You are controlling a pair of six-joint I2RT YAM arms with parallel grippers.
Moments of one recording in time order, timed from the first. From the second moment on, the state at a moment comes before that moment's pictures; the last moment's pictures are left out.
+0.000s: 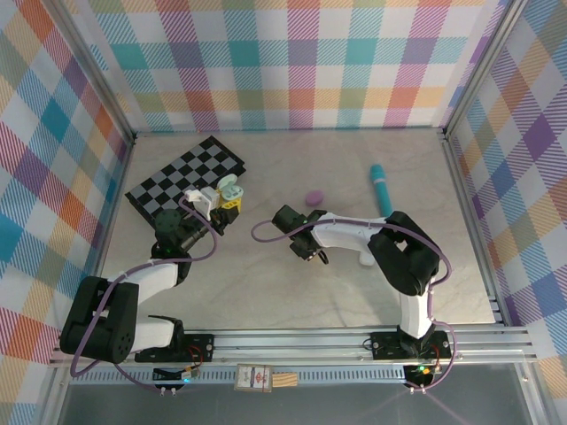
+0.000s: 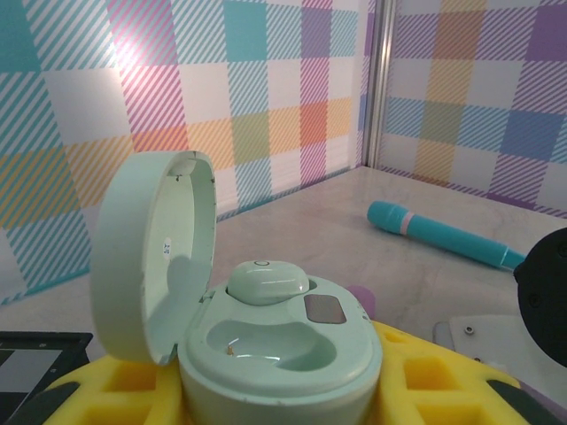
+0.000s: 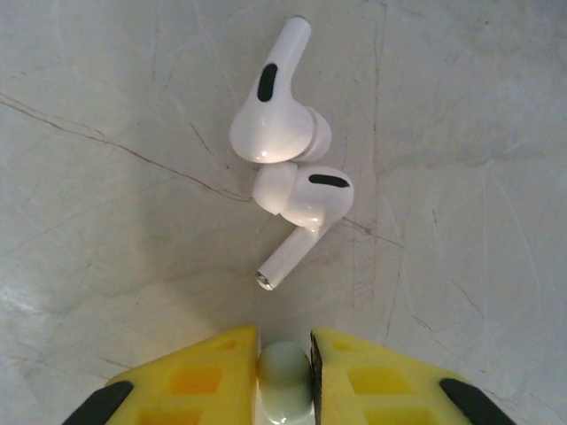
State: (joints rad) left arm -0.17 1.28 0.37 0.96 0.58 0.00; right arm 0.87 1.90 1.20 -0.68 0.38 0.10
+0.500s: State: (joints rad) left arm -0.19 1.27 0.37 0.94 0.64 0.01; right arm 0.82 1.77 1.17 -0.68 0.30 0.16
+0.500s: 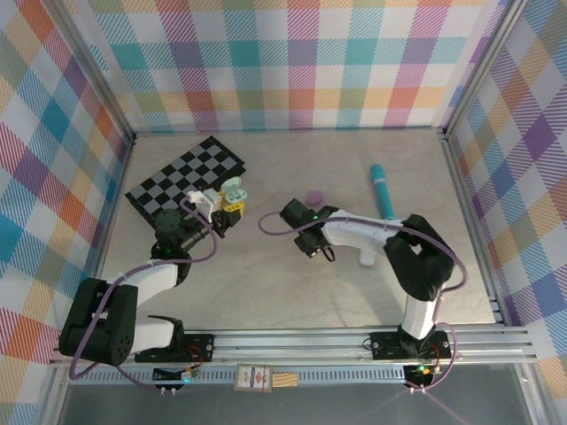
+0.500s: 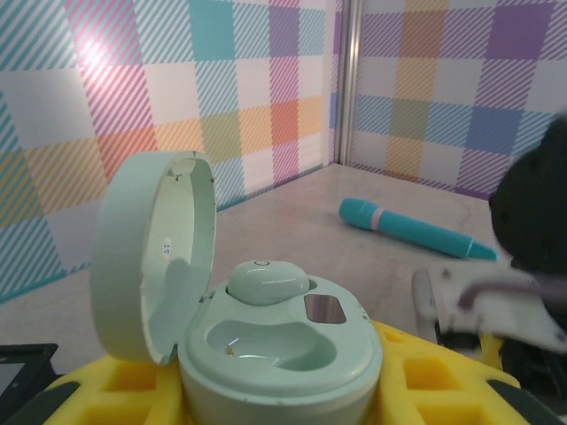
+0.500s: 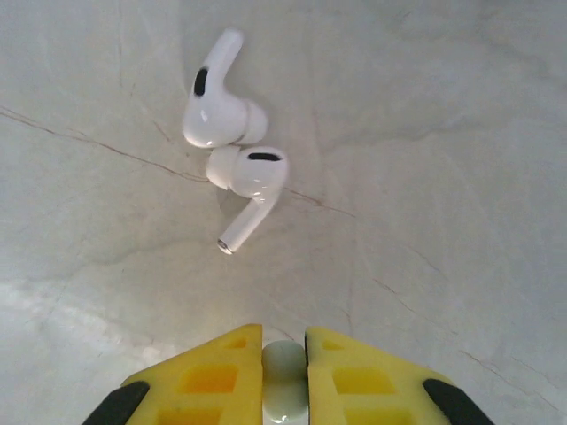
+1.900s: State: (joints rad) left arm -0.59 1.45 0.54 0.96 0.56 0.11; right arm 0.63 1.37 1.14 -0.24 -0.60 0.58
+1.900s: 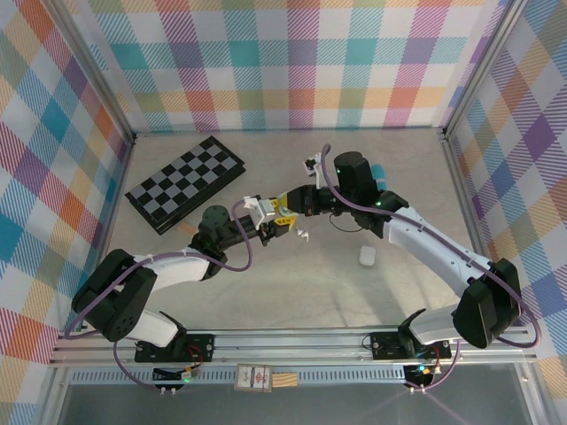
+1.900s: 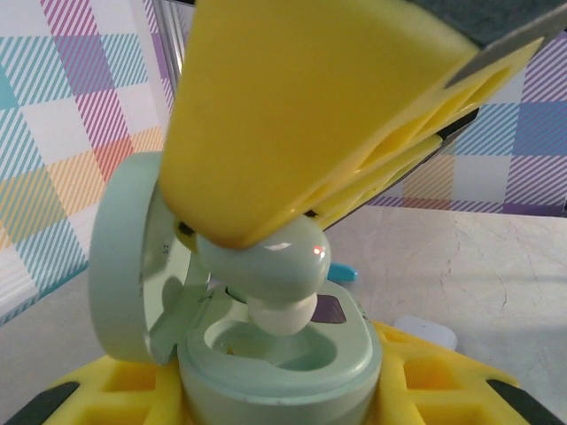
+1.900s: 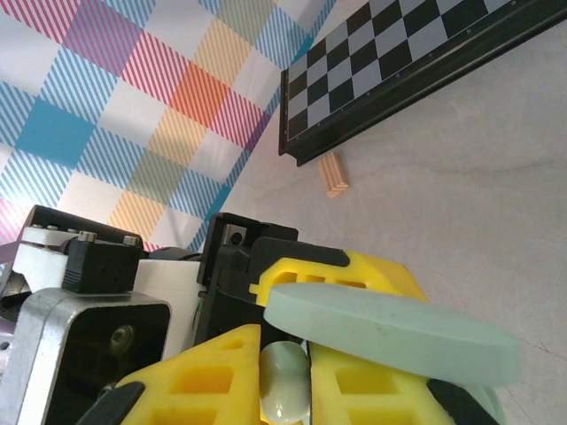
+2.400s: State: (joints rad) left arm -0.60 1.46 0.55 0.97 0.55 0.10; right arm 0.63 1.38 1.13 -0.24 -0.58 0.58
